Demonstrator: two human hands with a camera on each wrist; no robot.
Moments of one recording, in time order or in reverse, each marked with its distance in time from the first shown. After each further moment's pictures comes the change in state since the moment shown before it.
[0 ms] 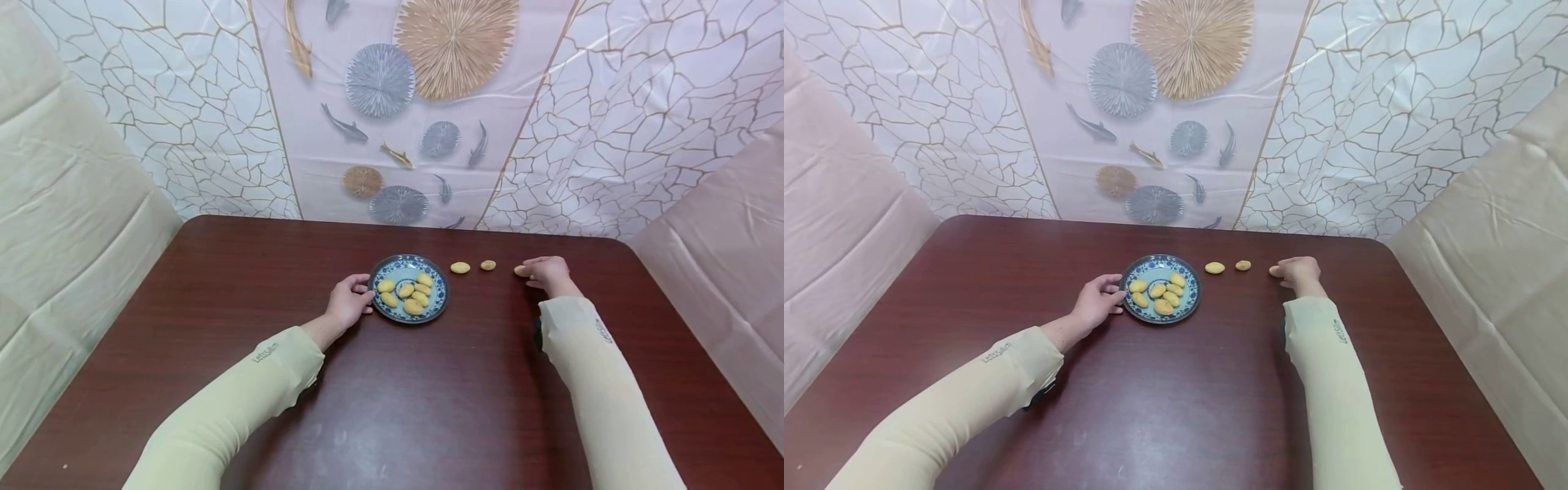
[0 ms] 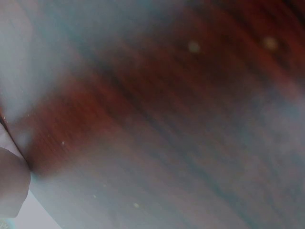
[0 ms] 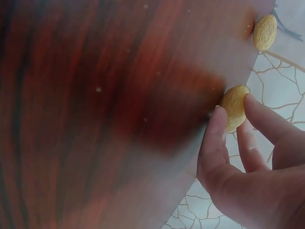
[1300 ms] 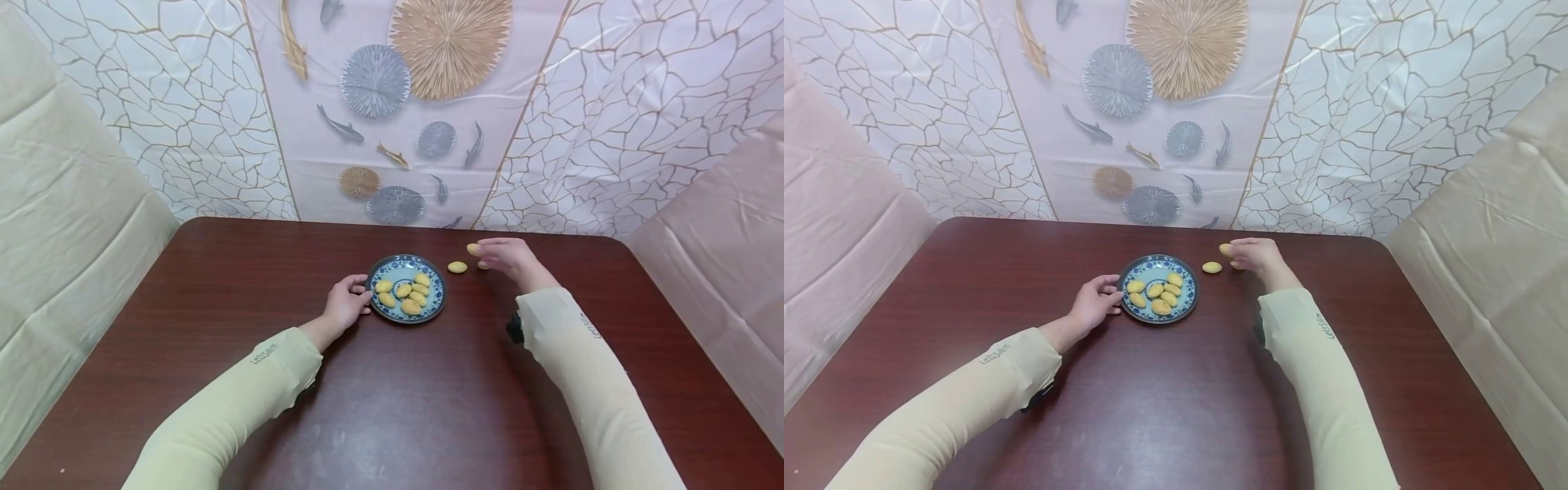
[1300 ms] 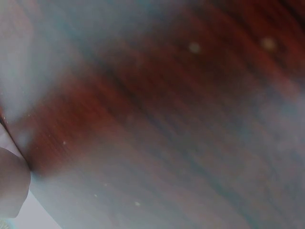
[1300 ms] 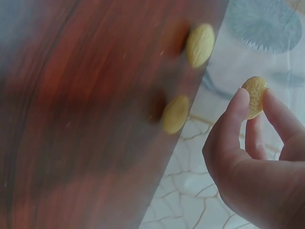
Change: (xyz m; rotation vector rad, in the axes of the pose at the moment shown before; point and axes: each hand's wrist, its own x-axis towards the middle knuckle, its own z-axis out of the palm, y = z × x) left_hand 0.000 0.001 0.000 -0.007 0.001 0.002; right_hand -0.030 -0.055 0.039 0.237 -0.281 -0.130
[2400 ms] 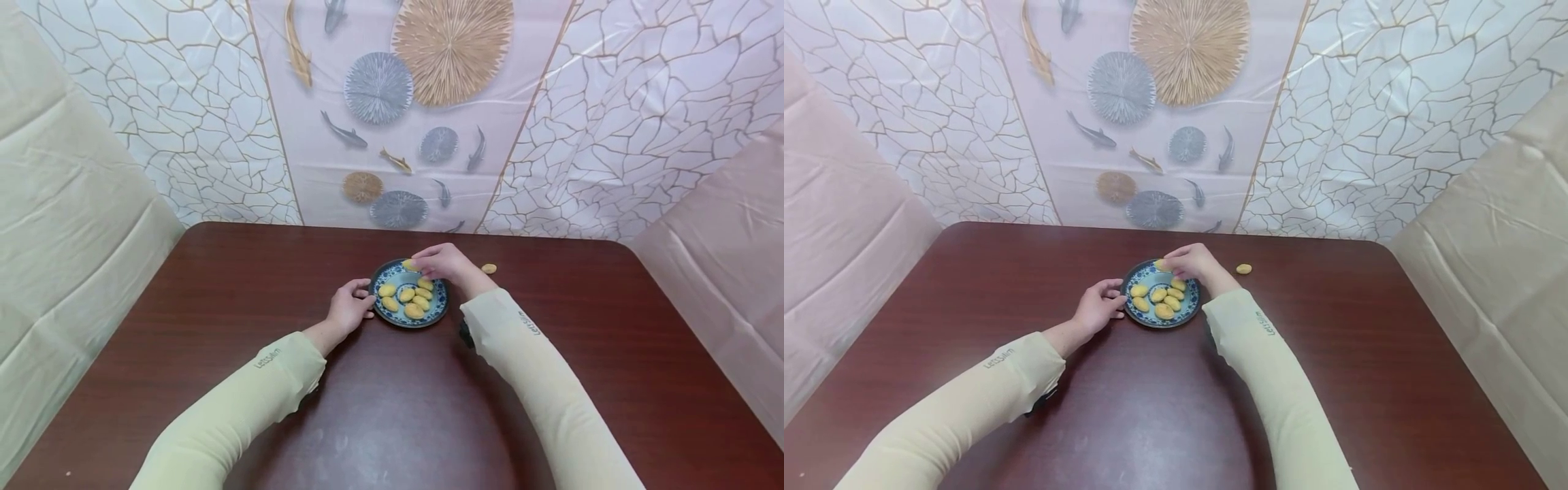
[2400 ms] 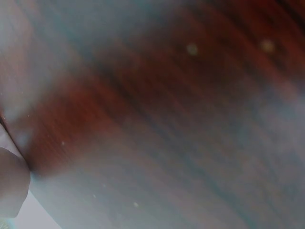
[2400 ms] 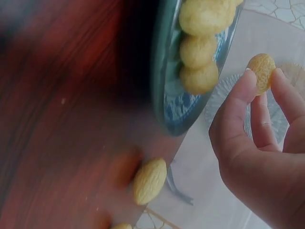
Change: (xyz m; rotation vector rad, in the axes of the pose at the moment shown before) left_hand -0.002 0.001 -0.001 -0.006 -0.010 -0.001; right_hand 0.011 -0.009 0.104 -0.252 -0.190 -0.095
